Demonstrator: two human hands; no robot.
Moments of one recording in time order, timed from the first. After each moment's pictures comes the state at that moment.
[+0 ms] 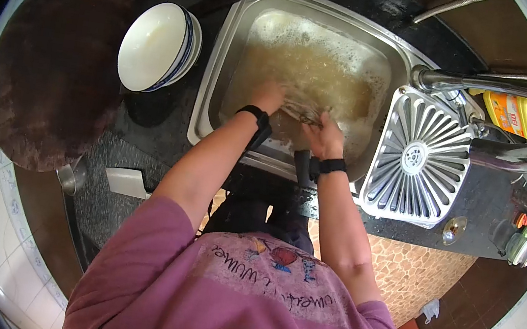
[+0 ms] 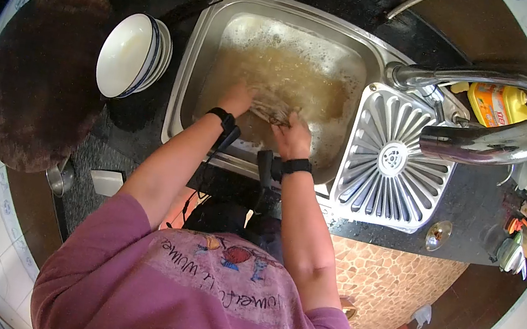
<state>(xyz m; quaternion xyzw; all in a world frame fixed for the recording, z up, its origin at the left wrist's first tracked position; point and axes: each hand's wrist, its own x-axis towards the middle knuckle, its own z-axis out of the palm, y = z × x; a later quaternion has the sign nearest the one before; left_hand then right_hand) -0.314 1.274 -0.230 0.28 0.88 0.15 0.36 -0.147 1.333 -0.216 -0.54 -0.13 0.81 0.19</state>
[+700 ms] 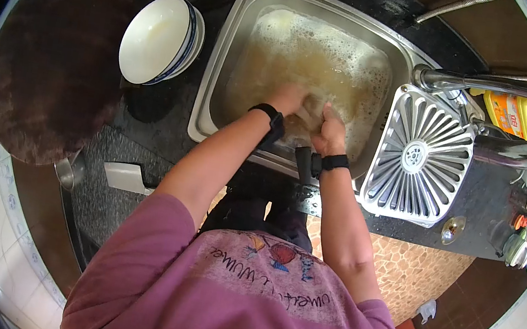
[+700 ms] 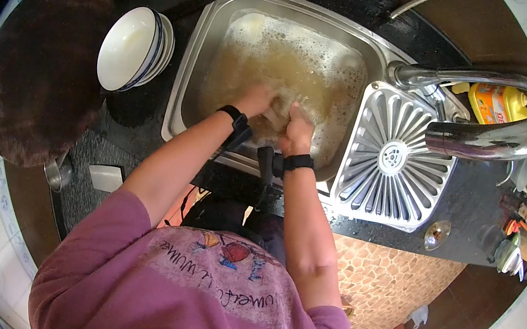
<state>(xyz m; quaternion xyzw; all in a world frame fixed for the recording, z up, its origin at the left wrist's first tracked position) -0.294 1.288 -0.251 0.59 0.73 0.18 0.29 -0.152 1.332 -0.210 -0.47 -0.18 0.84 0.21</state>
